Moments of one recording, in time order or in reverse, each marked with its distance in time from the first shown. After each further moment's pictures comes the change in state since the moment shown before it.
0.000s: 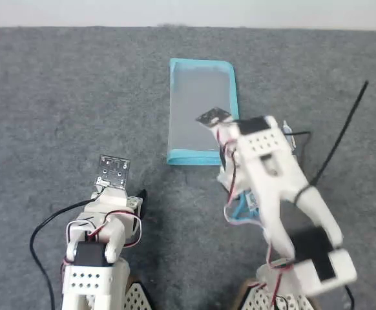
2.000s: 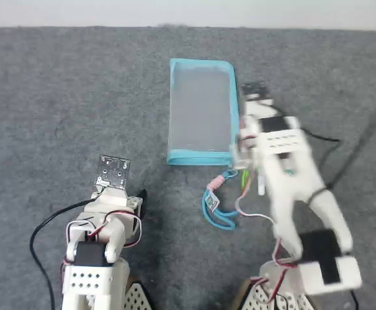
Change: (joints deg) left arm 0.0 0.0 0.0 0.0 0.0; right arm 10.8 -0.9 -1.5 -12.4 -17.4
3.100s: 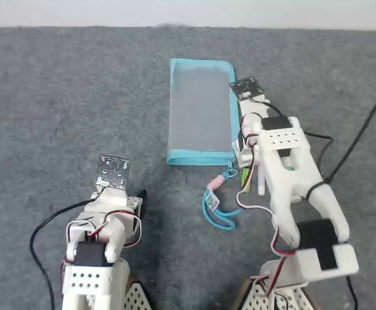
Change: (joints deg) left arm 0.0 0.0 0.0 0.0 0.0; right arm -1.3 8.6 -0.8 -10.4 7.8
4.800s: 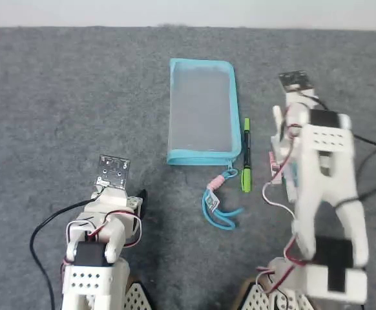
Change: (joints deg) left arm 0.0 0.0 0.0 0.0 0.0; right arm 15.0 -10.8 -4.1 15.0 7.2
